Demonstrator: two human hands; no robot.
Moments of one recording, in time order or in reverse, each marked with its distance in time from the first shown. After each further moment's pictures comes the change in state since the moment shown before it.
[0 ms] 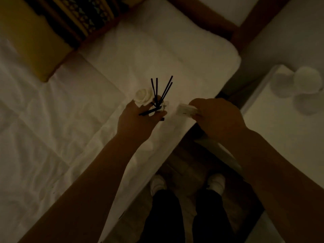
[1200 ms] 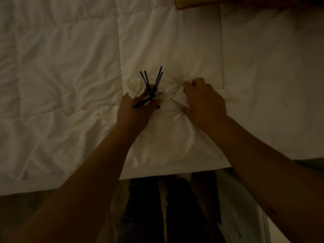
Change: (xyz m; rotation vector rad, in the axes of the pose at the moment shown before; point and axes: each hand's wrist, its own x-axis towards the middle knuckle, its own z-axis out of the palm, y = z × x) left_hand -0.083 -0.152 -0.106 -0.077 0.695 -0.390; right_hand 0.121 -0.190 0.135 -0.360 -0.175 -0.654
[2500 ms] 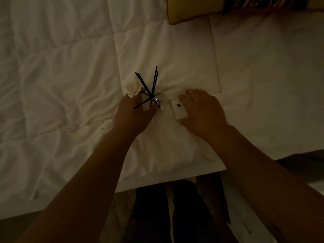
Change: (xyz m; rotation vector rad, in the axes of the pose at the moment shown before) left_hand 0.027 -0.010 -0.018 0.422 -0.114 -0.001; right_hand -0.013 -0.016 -0.022 0.033 -0.115 0.009
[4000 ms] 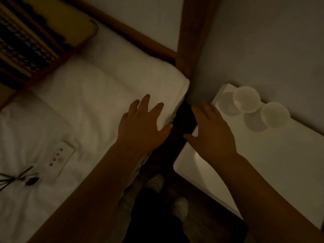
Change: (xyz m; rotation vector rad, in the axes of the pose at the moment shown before) left_hand -0.148 0.328 0.191 0.611 -0.369 0.898; right_hand -0.337 0.221 0.040 0.514 0.426 0.858
